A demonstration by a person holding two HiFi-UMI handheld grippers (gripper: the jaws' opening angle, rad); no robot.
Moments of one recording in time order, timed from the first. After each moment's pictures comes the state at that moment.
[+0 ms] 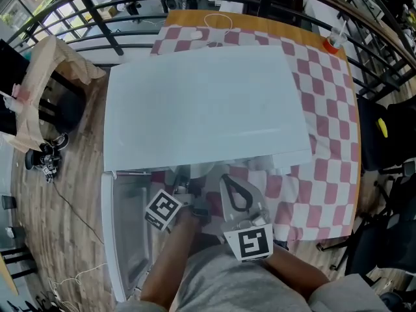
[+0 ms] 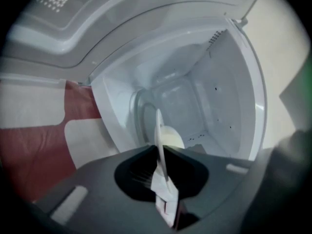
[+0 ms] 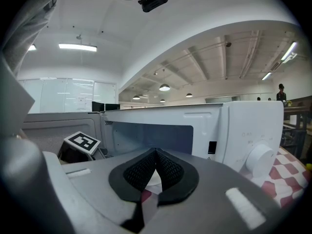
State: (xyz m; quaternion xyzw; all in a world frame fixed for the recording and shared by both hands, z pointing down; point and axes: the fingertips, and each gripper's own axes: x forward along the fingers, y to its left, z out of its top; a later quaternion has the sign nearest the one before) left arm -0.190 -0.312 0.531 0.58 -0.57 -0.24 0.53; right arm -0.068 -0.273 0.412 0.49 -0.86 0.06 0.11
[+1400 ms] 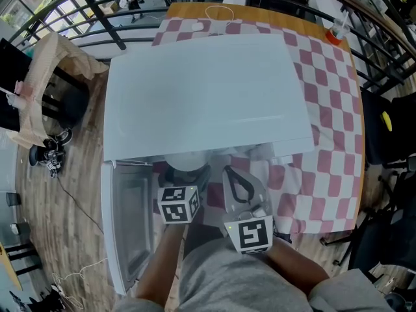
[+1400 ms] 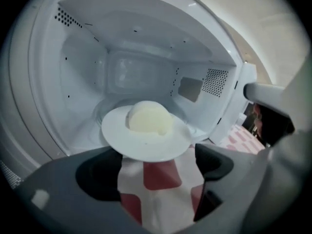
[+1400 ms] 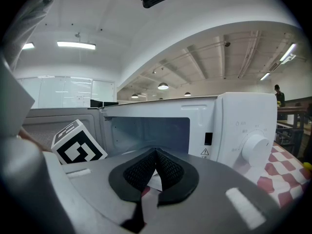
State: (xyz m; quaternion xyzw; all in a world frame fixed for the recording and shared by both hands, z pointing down) left arm -0.167 -0.290 0.548 0.74 -0.56 0.24 0.28; right arm -0.062 -0.267 0.426 0.49 -0.86 0.07 0.12
